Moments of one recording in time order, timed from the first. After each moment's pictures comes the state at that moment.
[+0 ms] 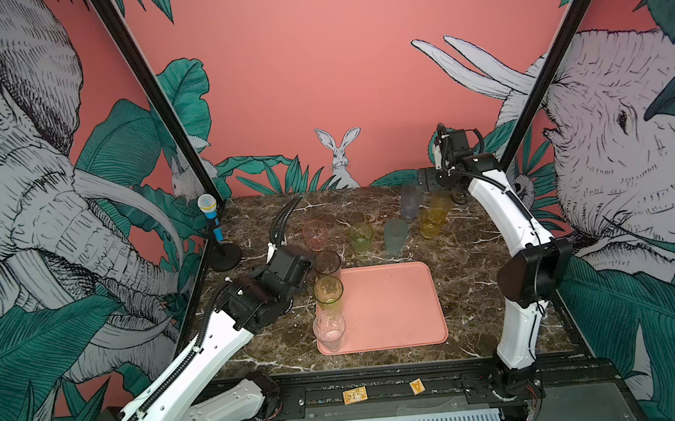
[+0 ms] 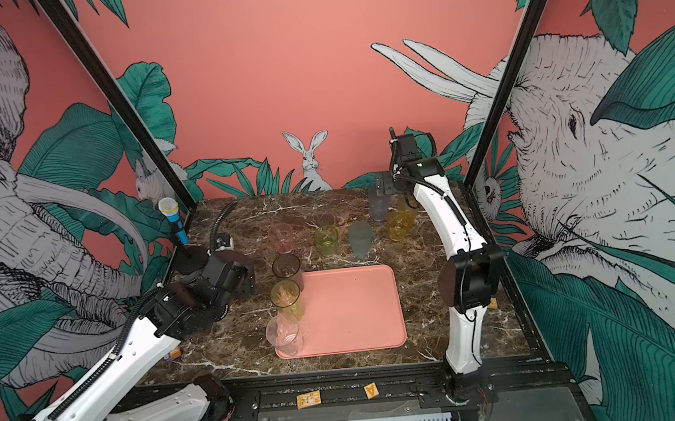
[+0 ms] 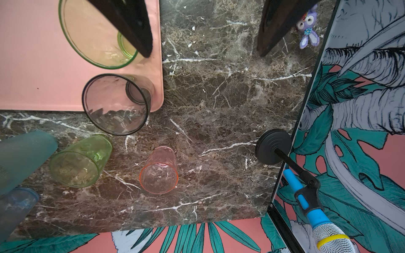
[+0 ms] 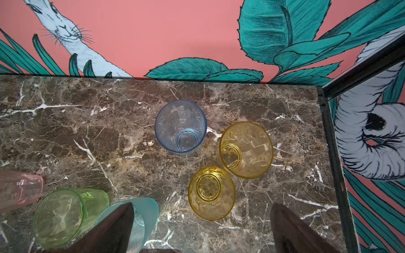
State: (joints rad) left arm -0.74 1.00 1.14 -1.04 -0.65 -0.51; right arm 0.22 2.00 2.15 -0.99 0.11 0.11
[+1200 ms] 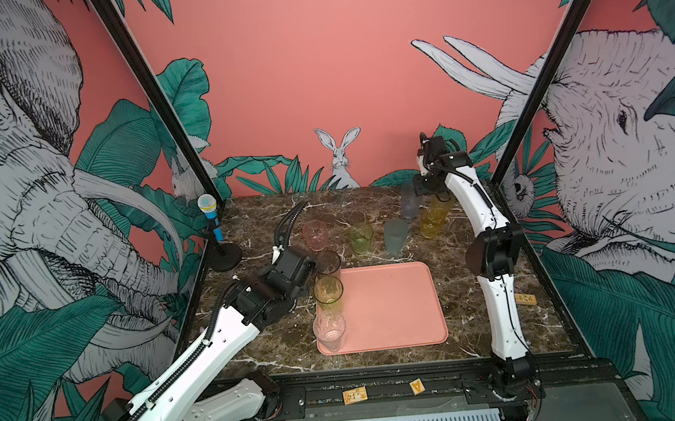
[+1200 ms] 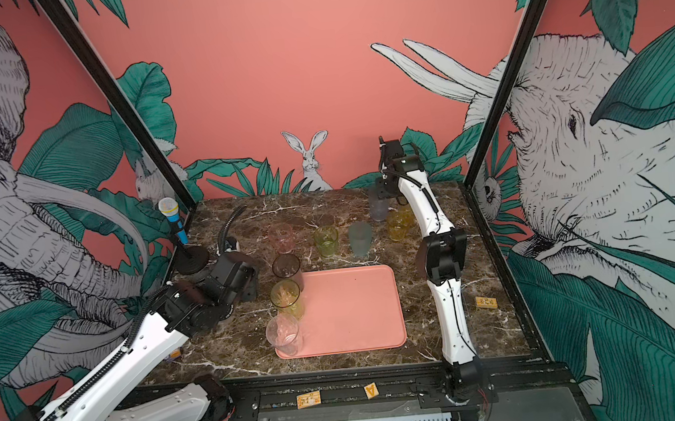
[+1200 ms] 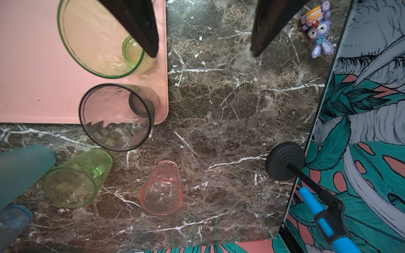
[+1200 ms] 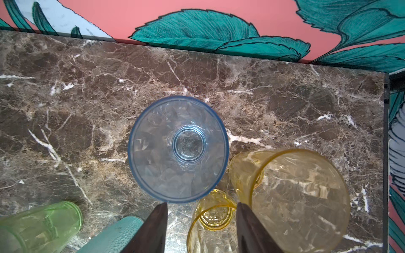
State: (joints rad) left arm -0.74 1.03 1.10 -1.04 -0.60 -0.55; right arm 0.20 2.40 2.58 -1.17 0.06 0.05
